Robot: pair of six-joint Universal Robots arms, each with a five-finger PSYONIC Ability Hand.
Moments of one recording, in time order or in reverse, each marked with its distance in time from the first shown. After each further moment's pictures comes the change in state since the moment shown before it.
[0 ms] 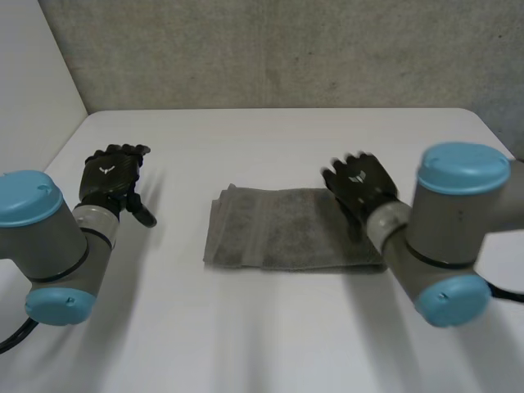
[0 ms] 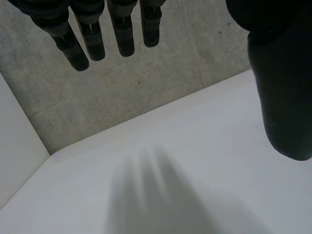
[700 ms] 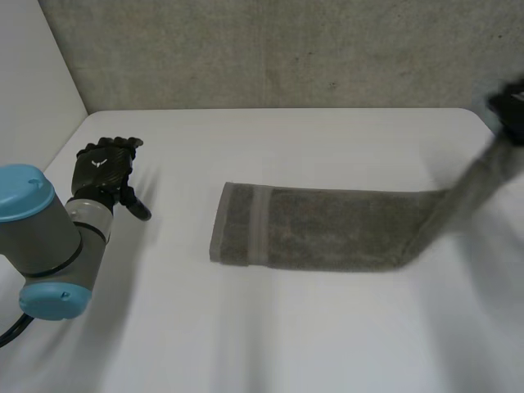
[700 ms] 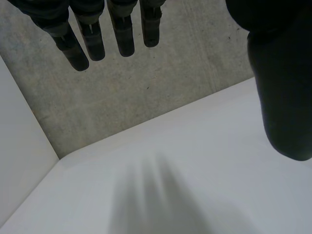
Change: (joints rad) left arm 0.015 0.019 0.008 -0.003 -0.005 -0.006; right arm -0.503 -0.071 -0.201 0.020 -0.225 -0.328; left_hand 0.001 0.000 0.000 0.000 0.000; right_hand 1.071 1.068 1.091 1.085 1.102
